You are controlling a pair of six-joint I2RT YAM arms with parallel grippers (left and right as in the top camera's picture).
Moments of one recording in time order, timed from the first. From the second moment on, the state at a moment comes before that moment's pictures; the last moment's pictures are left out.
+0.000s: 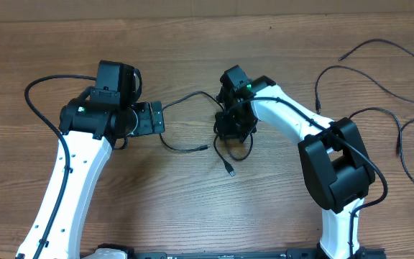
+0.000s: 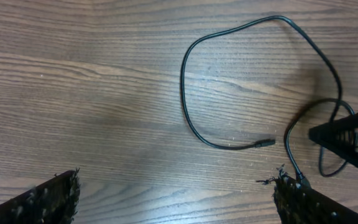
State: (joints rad) left arm -0.17 1.40 1.32 -1.07 -0.02 -0.31; right arm 0.51 2.09 1.52 -0.91 -0.33 0.29
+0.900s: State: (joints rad) left arm -0.17 1.40 1.32 -1.07 -0.02 -0.31; right arm 0.51 2.08 2.40 -0.78 -0.29 0.39
